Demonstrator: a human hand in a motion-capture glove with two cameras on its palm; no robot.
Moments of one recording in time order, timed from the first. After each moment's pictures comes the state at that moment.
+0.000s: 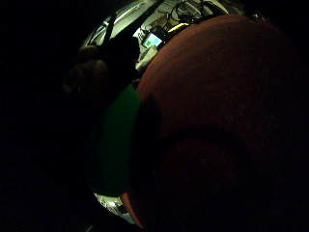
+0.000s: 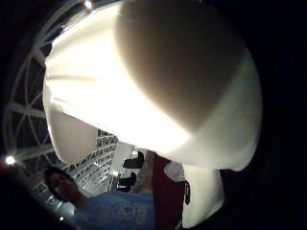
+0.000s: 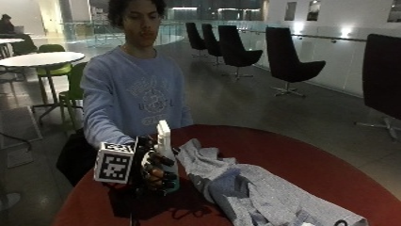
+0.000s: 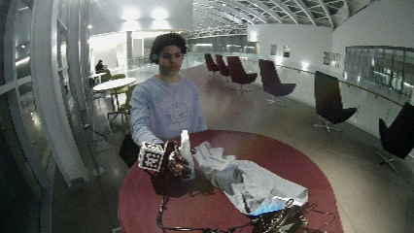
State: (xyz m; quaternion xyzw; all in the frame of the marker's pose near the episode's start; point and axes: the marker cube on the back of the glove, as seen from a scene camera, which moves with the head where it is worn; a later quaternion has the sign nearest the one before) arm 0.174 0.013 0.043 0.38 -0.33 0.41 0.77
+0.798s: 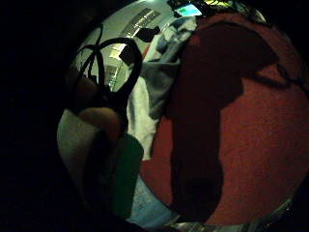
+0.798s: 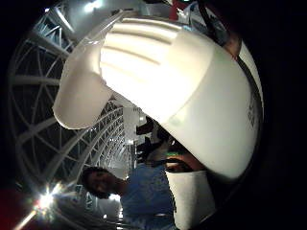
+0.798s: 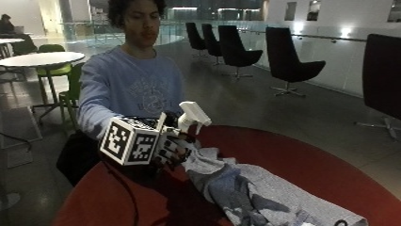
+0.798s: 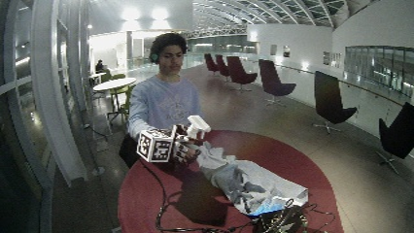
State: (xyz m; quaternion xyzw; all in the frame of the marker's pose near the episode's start) arm 0.182 -0.030 -0.038 0.12 -0.42 0.34 0.83
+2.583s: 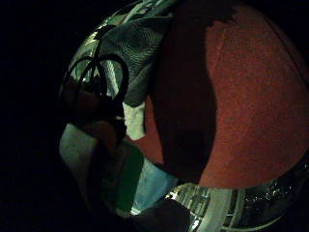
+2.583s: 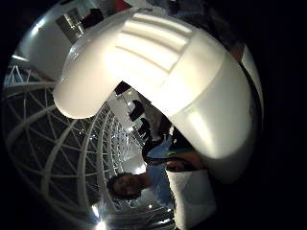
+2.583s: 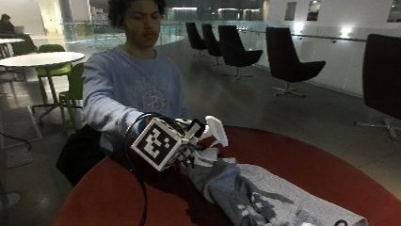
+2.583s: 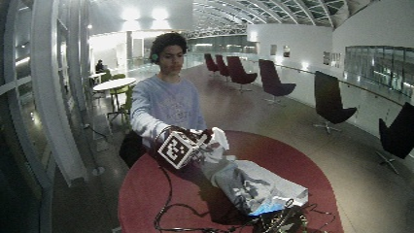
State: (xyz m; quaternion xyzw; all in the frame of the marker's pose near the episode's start) arm 0.182 -0.066 -0.027 -0.10 -0.41 0.38 0.82
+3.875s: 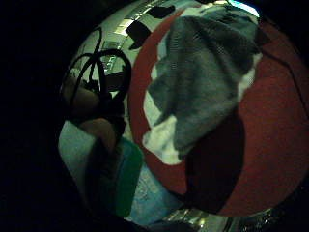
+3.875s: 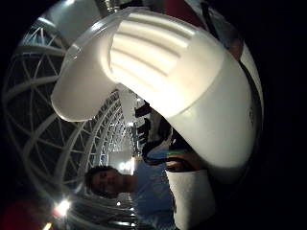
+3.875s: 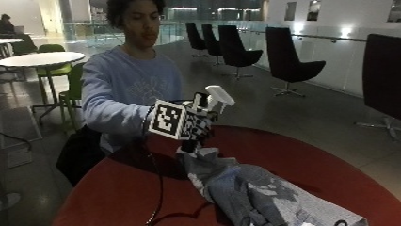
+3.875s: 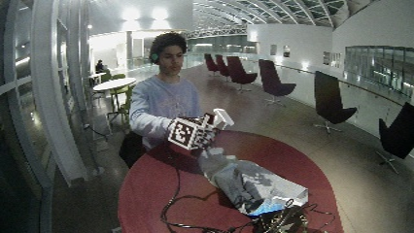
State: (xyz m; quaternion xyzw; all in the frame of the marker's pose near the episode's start) arm 0.096 -0.113 -0.034 0.05 -0.45 0.25 0.86
